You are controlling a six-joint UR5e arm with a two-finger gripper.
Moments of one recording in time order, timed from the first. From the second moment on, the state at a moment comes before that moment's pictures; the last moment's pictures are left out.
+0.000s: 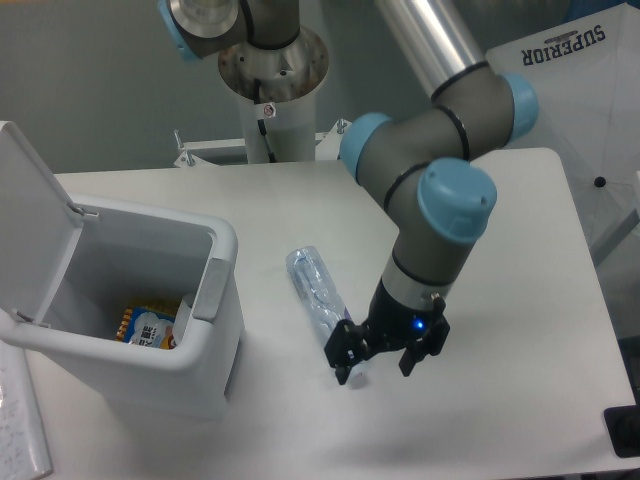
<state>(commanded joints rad) 2.50 -2.14 -1.37 -1.11 1.35 0.23</state>
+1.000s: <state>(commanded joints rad) 2.41 -2.29 -1.25 -1.27 1.57 0.21</state>
